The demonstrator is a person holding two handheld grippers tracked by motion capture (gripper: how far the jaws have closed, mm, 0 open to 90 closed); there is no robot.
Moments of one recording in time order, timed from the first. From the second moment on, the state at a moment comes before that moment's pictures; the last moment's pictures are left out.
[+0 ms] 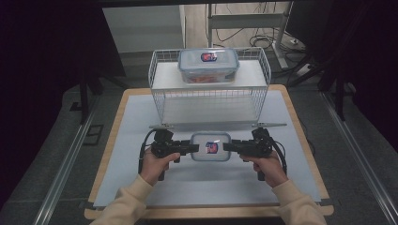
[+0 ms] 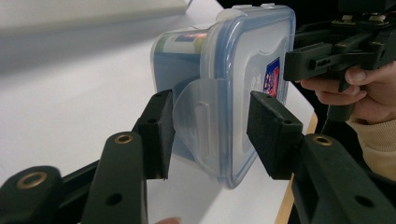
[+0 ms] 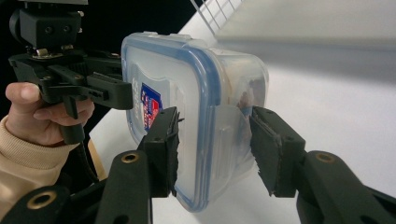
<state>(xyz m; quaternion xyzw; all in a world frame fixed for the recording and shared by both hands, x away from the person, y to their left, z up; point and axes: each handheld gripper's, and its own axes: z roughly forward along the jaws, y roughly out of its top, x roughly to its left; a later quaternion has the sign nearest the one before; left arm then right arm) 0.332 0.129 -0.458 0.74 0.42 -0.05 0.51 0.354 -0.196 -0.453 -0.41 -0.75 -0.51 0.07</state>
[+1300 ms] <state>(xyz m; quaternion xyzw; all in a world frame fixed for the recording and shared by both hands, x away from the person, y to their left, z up) 0.371 0.138 -0.339 0.74 0.39 0.02 0.55 0.394 -0.186 -0.332 -0.36 -0.75 -0.55 0.00</state>
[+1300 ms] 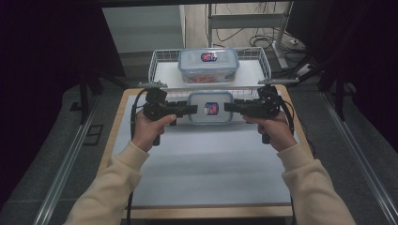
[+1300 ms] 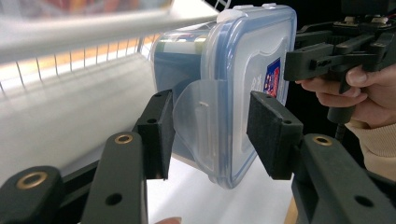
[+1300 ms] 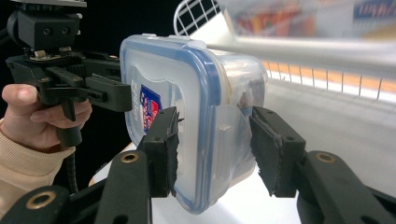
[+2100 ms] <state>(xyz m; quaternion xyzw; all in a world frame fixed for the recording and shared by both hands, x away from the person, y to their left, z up) 0.430 0.147 -0.279 0.74 0.39 0.03 0.55 0.455 -0.176 -0.274 -0.36 -0.75 -0.56 0.00</state>
